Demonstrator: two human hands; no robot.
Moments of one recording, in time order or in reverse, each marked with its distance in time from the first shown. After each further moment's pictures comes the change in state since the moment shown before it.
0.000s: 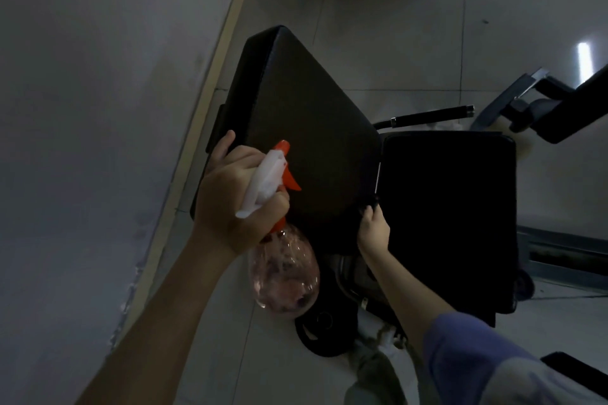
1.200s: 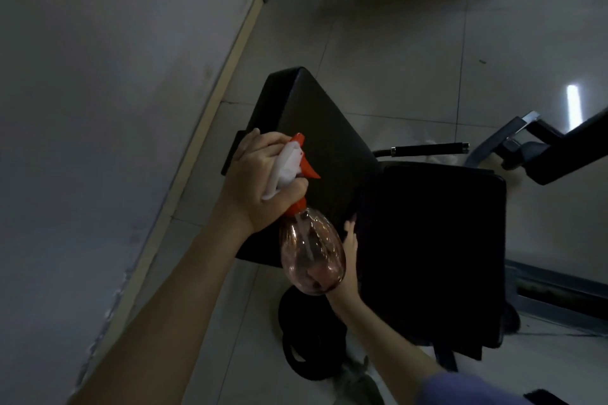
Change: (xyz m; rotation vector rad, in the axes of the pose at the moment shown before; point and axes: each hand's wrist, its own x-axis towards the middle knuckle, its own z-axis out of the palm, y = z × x) left_hand 0.045 -0.009 -0.003 -0.060 -0.027 -0.031; right_hand -0.065 -0.012 0.022 0.059 -0.214 -0.289
